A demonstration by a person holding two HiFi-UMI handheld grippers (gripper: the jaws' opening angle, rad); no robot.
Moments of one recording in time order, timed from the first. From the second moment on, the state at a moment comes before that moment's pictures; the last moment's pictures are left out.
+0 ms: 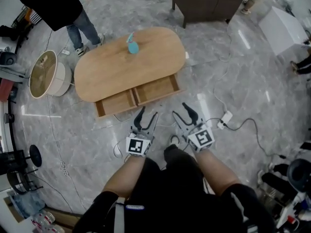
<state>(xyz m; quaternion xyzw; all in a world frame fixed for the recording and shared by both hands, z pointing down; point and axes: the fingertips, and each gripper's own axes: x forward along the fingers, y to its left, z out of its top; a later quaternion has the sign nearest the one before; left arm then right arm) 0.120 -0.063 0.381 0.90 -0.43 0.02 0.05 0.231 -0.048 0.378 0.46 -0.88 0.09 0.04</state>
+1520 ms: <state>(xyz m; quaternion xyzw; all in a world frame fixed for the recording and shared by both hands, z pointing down) 0.141 -0.148 0.706 0.93 -0.38 -0.01 0.04 0.207 -0.144 0.697 0.41 -0.91 0.07 0.03</state>
